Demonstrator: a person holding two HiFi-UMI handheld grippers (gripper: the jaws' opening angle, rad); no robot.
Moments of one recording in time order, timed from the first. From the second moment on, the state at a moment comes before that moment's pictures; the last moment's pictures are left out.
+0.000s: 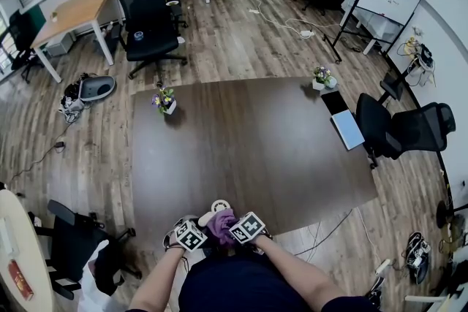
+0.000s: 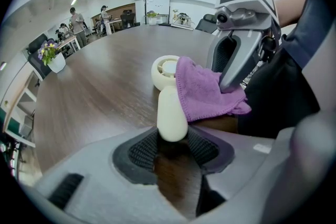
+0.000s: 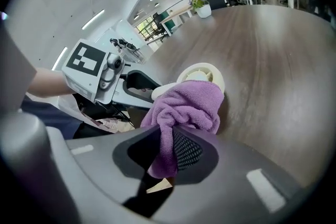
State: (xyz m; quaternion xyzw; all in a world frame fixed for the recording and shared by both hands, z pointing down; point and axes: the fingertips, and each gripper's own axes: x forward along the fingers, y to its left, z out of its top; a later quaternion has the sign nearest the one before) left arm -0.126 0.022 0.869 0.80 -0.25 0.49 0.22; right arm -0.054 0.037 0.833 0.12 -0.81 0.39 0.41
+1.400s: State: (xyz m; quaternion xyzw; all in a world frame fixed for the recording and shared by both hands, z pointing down) left arm -0.120 0.020 0.865 0.80 -0.26 0.50 0.22; right arm 0.012 -0.074 0.830 0.29 -0.77 0.37 0.43
